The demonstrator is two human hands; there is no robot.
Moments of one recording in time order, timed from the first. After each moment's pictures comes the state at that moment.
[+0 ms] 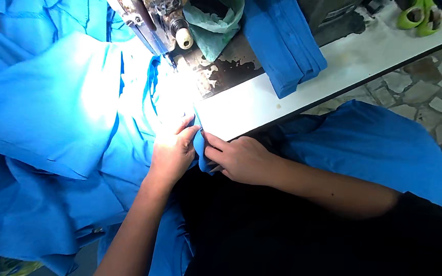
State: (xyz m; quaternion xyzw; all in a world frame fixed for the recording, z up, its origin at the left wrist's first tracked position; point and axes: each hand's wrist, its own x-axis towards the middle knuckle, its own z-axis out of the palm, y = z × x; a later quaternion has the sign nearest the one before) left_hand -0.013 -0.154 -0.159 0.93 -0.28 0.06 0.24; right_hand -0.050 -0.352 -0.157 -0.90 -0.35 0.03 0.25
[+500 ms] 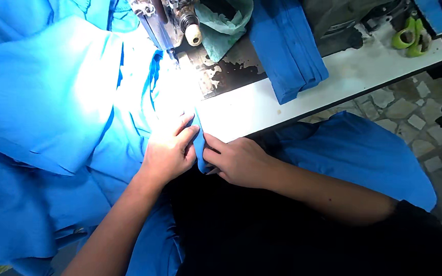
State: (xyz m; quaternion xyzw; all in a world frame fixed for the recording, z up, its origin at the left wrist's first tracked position) left_hand -0.008 -0.141 -0.174 0.90 -0.35 0.10 0.23; right_hand -0.047 -0.351 -0.160 -0.89 -0.38 -0.01 0.24
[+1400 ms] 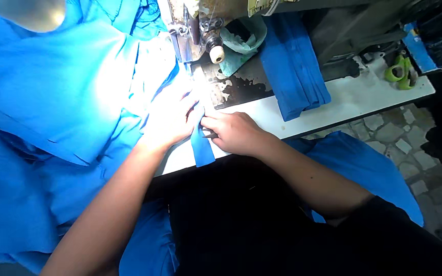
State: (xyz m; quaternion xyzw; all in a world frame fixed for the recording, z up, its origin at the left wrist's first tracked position) left_hand 0.070 -0.141 -0.174 0.90 -0.33 0.15 0.23; right_hand 0.033 -0.340 -0.145 -0.91 -0.34 0.07 0.22
